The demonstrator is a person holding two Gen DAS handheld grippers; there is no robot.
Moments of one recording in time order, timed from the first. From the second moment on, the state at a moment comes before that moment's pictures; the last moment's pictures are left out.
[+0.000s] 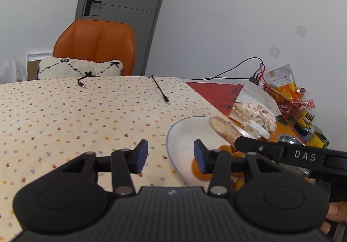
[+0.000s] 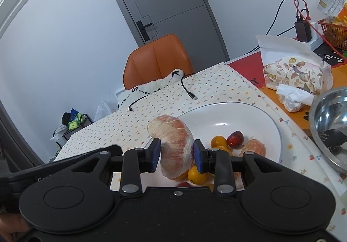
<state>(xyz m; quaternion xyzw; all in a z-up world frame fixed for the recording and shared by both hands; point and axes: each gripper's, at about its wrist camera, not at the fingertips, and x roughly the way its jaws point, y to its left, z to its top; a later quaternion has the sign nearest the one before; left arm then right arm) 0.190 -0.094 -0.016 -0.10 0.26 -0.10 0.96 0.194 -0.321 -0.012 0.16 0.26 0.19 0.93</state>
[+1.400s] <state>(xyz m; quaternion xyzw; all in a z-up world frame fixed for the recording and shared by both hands) 0.168 -0.056 -0.012 -0.08 0.27 -0.03 0.96 0.191 -0.307 -0.011 0.16 0.26 0.18 0.94</state>
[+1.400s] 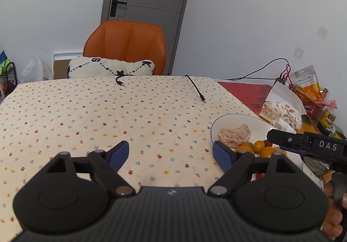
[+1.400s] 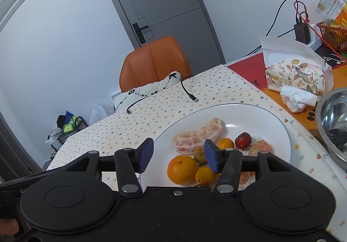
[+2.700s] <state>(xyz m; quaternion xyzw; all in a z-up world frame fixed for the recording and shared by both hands) 0.080 -0.026 0.027 -0.08 0.28 0.03 0.96 0.107 -0.298 0.018 0.12 0.25 0.21 0.94</state>
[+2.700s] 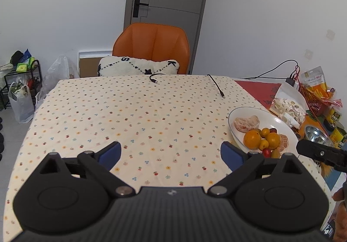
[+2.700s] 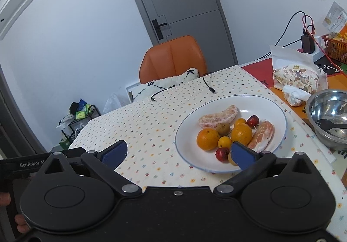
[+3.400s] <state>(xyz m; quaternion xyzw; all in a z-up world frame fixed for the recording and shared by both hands) 0.021 -0.025 0.052 -0.06 0.27 0.02 0.96 0.050 -0.303 0.042 0.10 0.25 0.23 0.94</state>
